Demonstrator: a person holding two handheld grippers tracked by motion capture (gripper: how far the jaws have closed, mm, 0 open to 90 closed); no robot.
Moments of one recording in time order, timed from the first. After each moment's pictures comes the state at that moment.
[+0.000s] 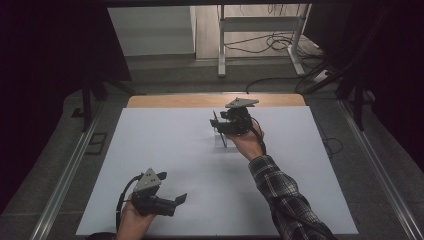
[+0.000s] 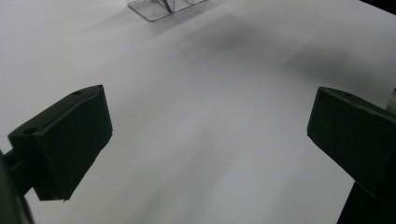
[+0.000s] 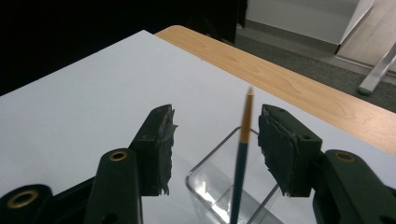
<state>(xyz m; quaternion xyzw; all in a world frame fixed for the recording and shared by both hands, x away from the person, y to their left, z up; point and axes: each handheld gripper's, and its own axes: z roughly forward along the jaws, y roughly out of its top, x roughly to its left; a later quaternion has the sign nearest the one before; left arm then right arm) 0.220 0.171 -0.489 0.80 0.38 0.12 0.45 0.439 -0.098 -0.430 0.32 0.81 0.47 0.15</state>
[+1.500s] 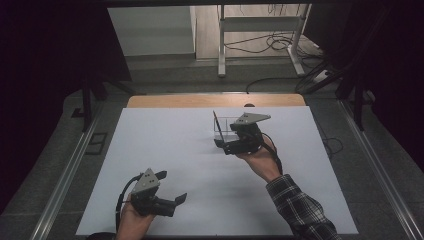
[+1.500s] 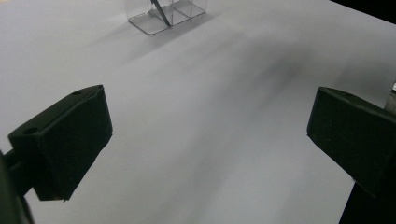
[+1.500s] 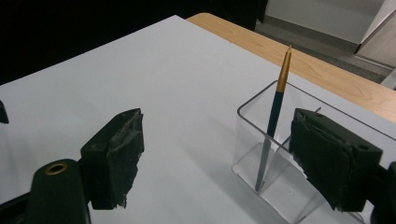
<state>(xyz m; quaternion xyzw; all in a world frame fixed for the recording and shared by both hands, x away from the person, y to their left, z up) 0.218 0.172 -0.486 0.79 0.37 0.14 0.47 0.380 -0.125 -0.423 0.28 0.83 0.47 0.14</state>
